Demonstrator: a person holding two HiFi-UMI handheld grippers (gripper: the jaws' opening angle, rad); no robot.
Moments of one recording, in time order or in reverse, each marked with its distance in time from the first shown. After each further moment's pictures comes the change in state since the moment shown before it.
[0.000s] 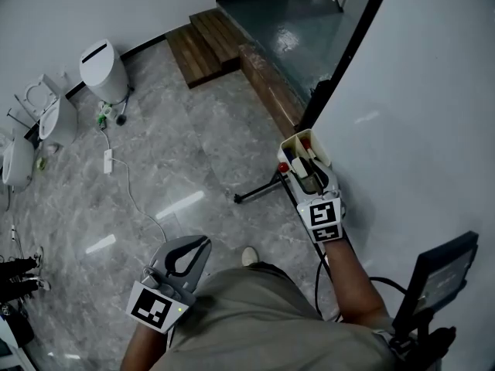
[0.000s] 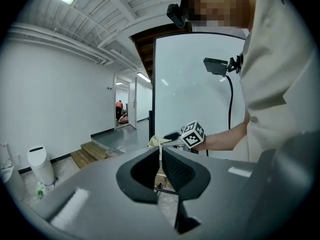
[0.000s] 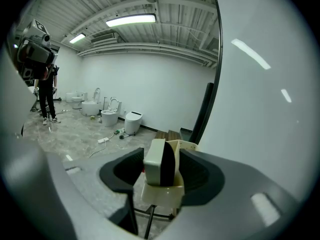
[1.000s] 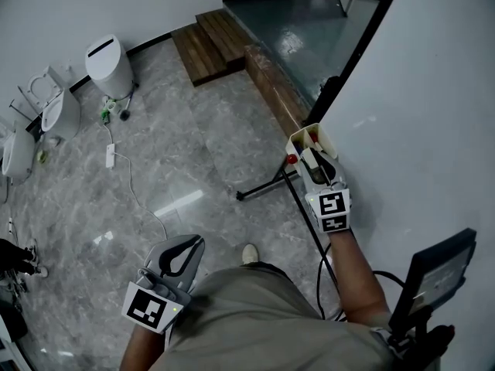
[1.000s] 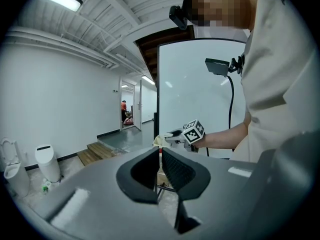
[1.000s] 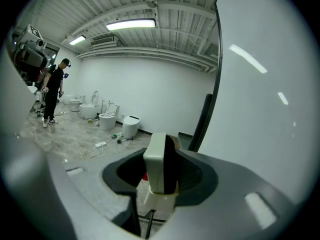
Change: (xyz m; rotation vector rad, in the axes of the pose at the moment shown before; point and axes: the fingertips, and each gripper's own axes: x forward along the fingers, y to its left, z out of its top) left arm -0.066 0.003 -0.008 -0.012 -0.021 0.054; right arm -0.019 0.011 0.027 0.006 -0.047 -0.033
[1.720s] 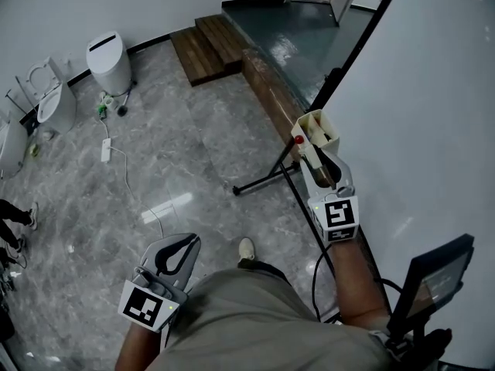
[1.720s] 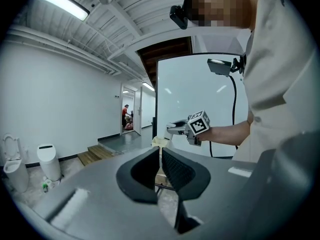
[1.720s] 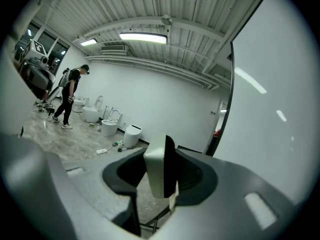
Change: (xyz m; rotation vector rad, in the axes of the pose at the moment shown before) left arm -0.098 -0.011 -0.029 -0.009 -0.071 -0.005; right arm -0.094 0.077 0.084 -0.075 -0.130 -0.032
